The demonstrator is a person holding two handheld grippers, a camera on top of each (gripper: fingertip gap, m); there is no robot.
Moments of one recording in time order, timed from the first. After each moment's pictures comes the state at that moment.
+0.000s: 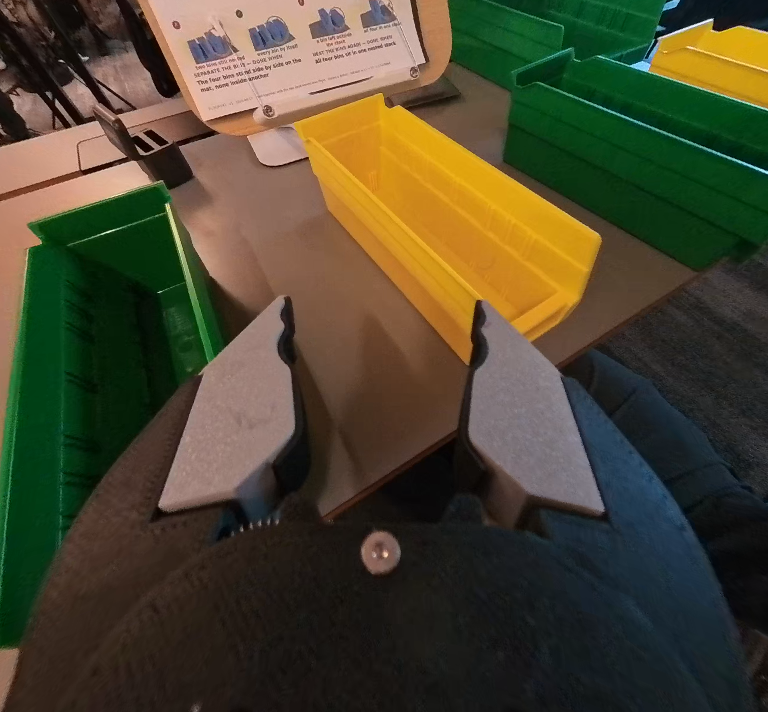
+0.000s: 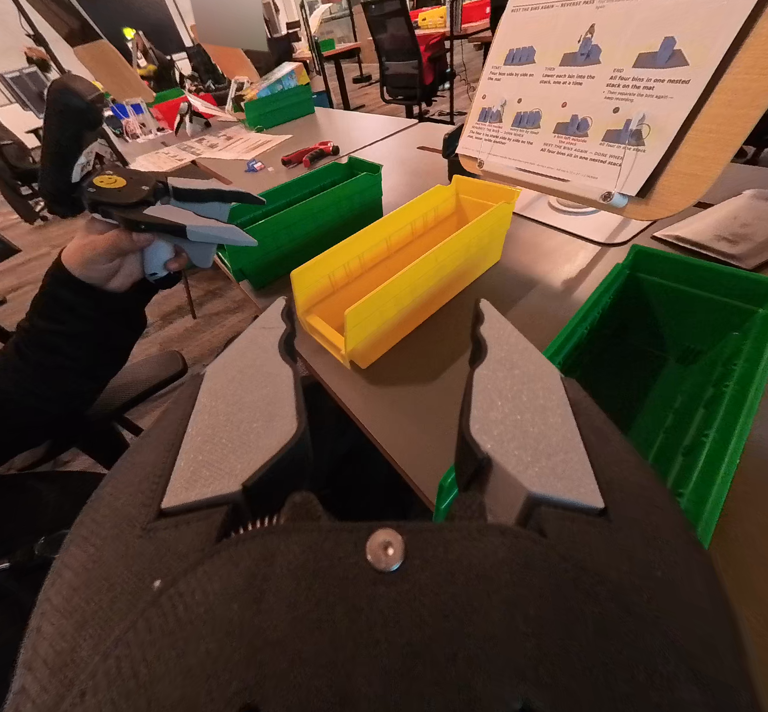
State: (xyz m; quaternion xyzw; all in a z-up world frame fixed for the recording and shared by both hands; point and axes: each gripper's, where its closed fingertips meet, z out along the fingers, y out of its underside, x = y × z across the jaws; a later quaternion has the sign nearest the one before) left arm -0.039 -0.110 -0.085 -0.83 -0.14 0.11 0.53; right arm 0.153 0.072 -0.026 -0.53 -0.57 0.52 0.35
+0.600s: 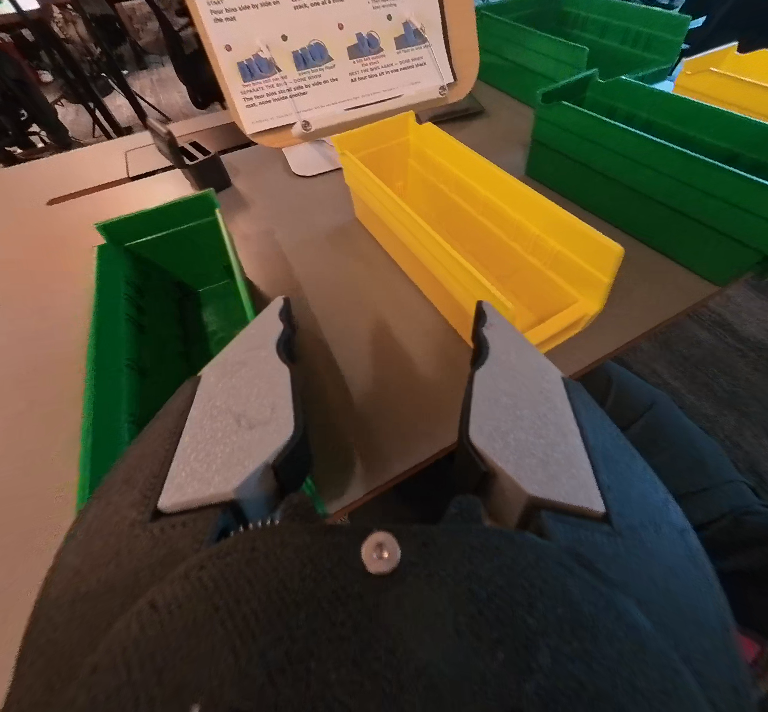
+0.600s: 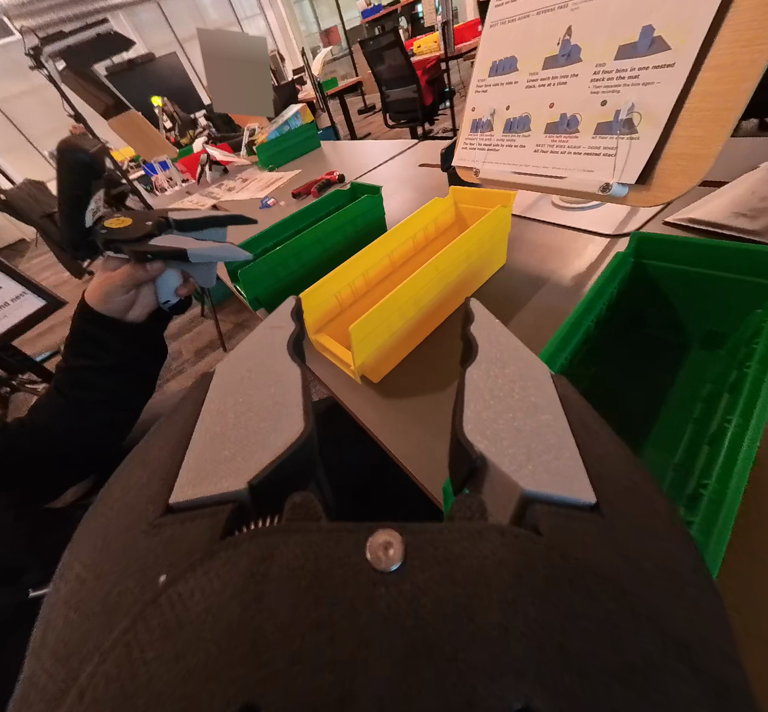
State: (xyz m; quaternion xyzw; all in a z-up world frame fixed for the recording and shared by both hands) left arm -0.054 -0.128 -0.071 -0.82 -0.15 0.14 0.54; right arm 0.154 0.084 -0.021 -0.55 -0.52 0.56 0.32
